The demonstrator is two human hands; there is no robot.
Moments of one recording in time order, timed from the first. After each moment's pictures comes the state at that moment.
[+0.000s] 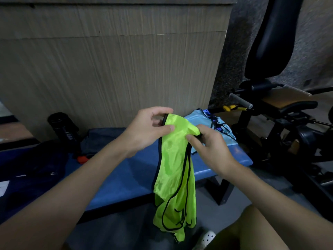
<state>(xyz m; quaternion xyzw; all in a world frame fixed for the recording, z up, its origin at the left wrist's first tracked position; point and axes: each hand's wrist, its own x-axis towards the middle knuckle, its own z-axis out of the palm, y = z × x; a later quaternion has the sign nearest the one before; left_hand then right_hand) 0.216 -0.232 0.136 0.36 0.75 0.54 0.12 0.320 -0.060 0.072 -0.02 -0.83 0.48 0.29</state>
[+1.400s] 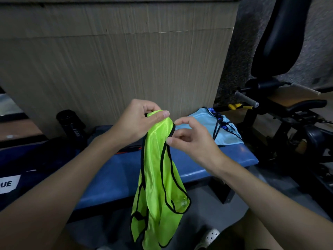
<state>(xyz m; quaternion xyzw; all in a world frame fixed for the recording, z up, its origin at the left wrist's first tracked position) 0.195 -0.256 0.148 0.44 0.75 0.49 0.01 0.311 -0.109 0.094 0.01 -0.73 0.66 0.18</state>
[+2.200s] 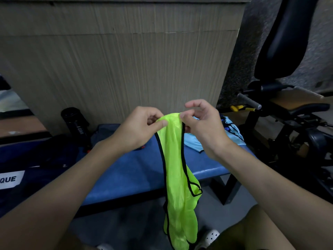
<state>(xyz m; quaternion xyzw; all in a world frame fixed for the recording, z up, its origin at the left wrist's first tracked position) 0.191 -0.269 0.130 0.43 0.78 0.45 0.00 0.290 -0.110 0.126 -0.06 -0.66 0.69 0.28</state>
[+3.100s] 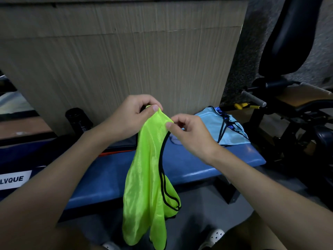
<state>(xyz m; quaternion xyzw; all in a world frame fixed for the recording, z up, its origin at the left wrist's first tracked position) 0.184 -0.286 0.161 0.47 0.77 0.43 -0.03 0.283 -0.128 0.109 0.02 -0.80 0.56 0.24</state>
